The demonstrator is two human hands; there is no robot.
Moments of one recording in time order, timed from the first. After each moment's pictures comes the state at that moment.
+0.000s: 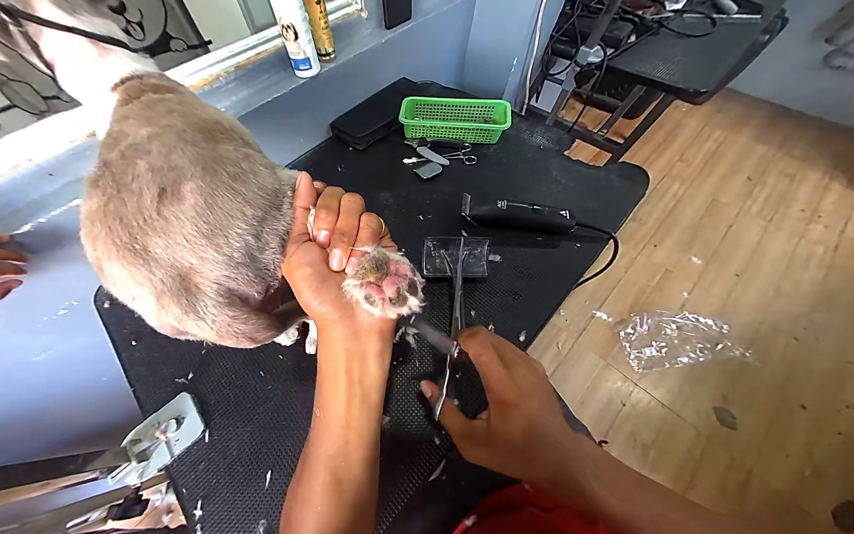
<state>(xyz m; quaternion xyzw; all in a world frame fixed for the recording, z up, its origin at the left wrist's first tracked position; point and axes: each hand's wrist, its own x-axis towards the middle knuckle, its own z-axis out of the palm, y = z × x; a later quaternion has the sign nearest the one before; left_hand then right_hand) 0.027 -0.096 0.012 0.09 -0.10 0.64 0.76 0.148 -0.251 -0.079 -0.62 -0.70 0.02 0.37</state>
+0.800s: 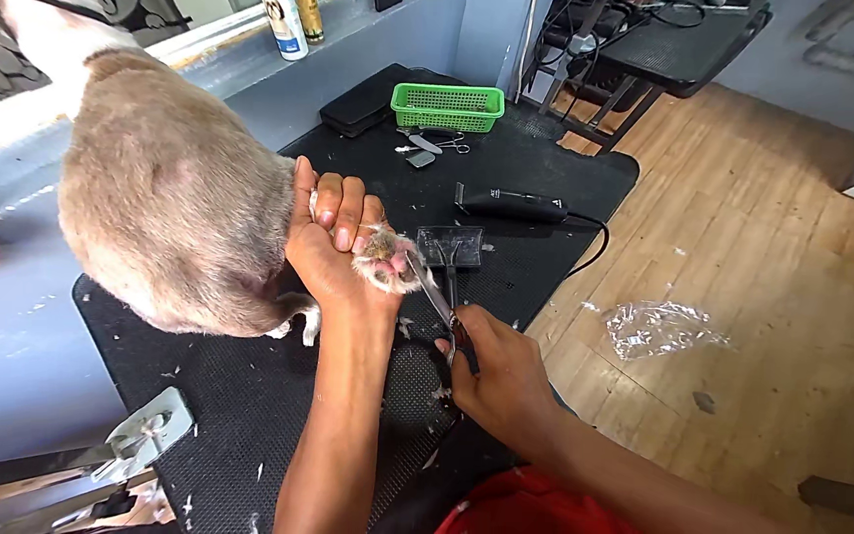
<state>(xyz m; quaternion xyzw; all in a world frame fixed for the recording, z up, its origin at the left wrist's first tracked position) 0.039 -0.098 0.012 0.11 -0.02 0.67 0.73 0.152 -0.242 -0.082 -0.65 -0.69 -0.04 0.33</state>
